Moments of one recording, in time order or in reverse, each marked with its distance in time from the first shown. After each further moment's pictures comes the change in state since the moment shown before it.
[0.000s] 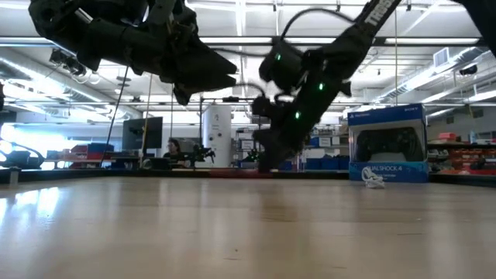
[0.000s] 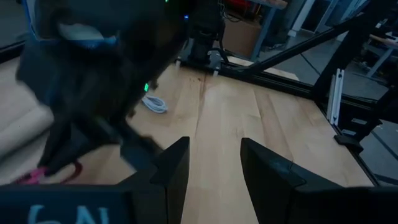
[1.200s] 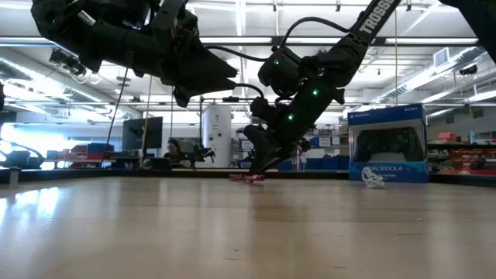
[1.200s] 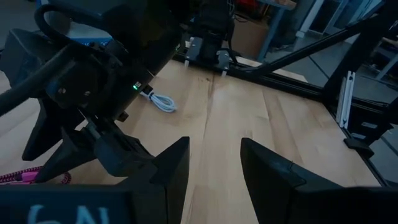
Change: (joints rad) left arm 0.017 0.001 0.000 -0.010 -0.008 -0.010; right arm -0.050 0.037 0.003 0.098 -0.026 0.124
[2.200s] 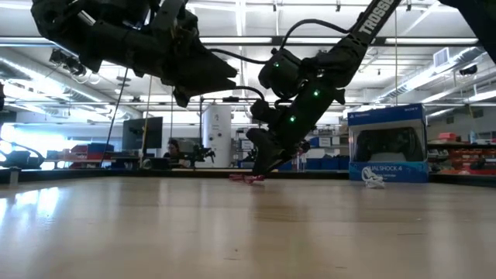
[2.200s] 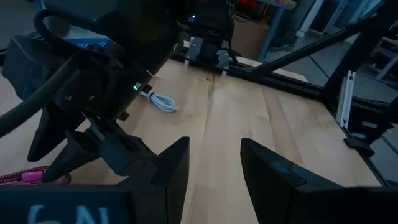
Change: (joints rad) left arm 0.000 0.000 0.000 0.000 0.000 0.003; right arm -0.011 0.000 0.000 -0.026 -0.026 -0.048
